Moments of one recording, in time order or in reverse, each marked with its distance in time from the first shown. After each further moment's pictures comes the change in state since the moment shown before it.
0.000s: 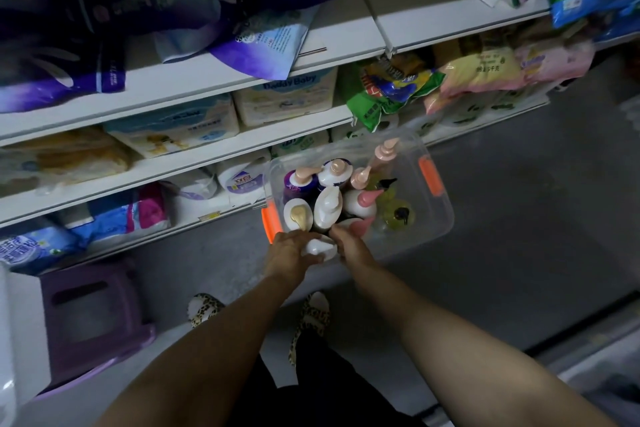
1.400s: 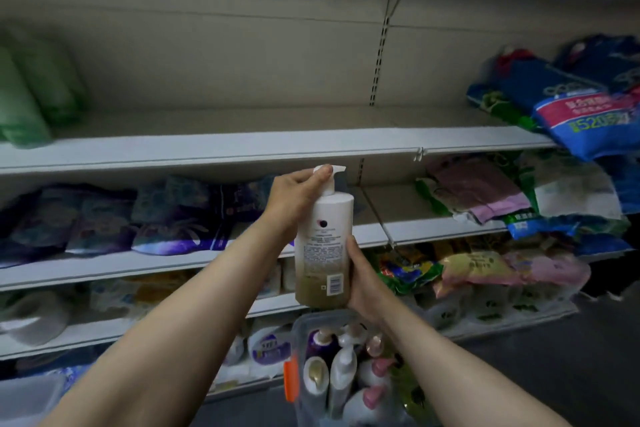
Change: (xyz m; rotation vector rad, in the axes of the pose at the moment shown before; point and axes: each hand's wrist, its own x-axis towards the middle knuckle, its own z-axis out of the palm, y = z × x) left_hand -0.047 0.255 -0.284 -0.822 0.503 0.401; right_hand -0.156 -0.189 0.020 0.060 -0.527 -0.658
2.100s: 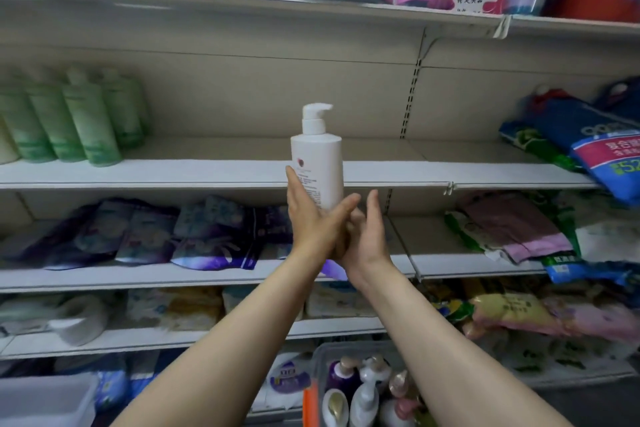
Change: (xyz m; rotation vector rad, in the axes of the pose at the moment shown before) left_hand -0.023 0.018 -0.004 0.236 0.341 0.190; right_hand 0.008 -0.095 0.101 0.276 -0.070 -0.205
